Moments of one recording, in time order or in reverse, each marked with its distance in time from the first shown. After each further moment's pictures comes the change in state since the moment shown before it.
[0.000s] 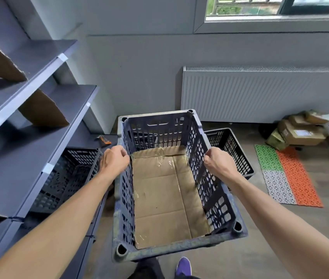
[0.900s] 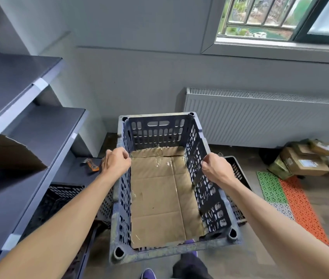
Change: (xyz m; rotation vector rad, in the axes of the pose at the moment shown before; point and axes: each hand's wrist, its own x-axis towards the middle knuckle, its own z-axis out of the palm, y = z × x) left_hand 0.286 0.032 0.005 -0.079 -0.085 0.003; right_hand 0.255 -0.095 0.009 -0.050 -0.020 0.020
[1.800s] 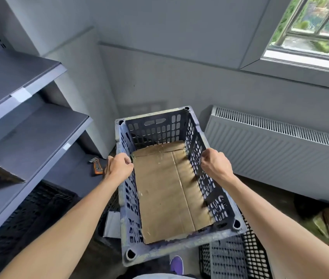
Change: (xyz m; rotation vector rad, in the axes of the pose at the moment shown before) left_hand 0.168 0.113 0.057 -0.124 0.055 -0.351; right_hand 0.305 -0.007 -0.029 0.059 -0.116 -0.201
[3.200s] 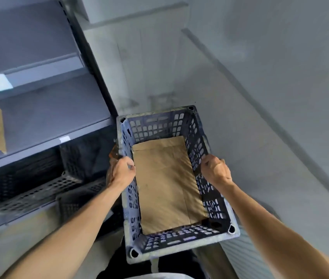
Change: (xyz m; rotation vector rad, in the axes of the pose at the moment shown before) left_hand 0.280 0.095 0.055 -0.150 0.298 -0.623; right_hand 0.476 -0.154 0.074 -0.249 -0.492 -0.408
